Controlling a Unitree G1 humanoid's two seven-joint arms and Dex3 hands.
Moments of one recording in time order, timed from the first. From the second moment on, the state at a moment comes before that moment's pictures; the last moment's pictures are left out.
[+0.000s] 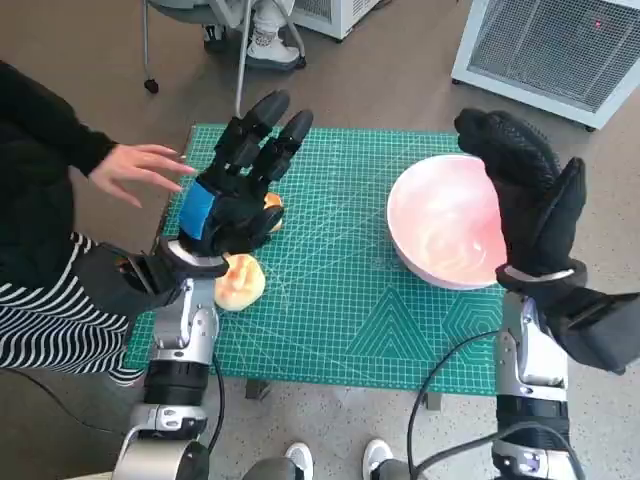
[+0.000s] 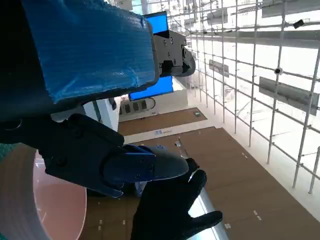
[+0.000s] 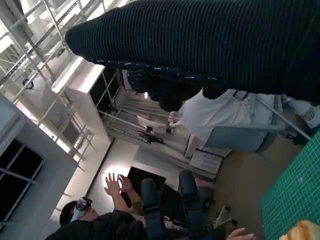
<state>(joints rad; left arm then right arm) -0.60 0.11 0.16 0.45 -0.40 -0.42 -0.65 -0.53 -0.15 -0.15 0.27 0.28 -0.50 0.36</state>
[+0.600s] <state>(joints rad) -0.60 0.10 0.16 0.45 -0.40 -0.41 -0.64 -0.53 -0.15 -0.15 0.27 0.28 -0.49 0.36</state>
